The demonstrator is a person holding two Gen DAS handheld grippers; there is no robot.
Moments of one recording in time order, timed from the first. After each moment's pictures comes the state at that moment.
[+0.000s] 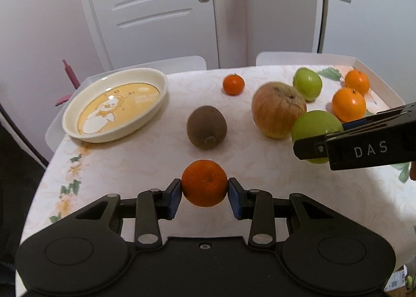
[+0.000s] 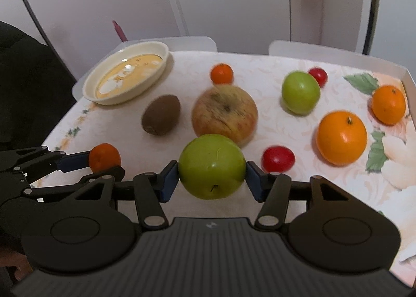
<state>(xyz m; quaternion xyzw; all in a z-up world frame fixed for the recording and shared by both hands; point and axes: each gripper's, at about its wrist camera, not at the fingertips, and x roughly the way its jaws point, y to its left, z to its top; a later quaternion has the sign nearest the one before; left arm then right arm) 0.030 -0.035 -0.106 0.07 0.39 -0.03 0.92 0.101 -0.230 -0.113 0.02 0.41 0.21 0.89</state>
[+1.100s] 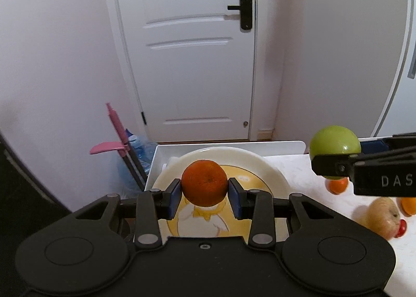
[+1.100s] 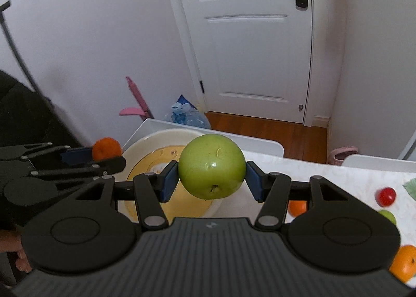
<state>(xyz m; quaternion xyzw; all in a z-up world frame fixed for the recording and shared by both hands) 0.178 0.120 -0.033 0.05 0.36 -0.02 0.93 0.230 -0.079 -0.036 0.04 0.36 0.19 0.91</state>
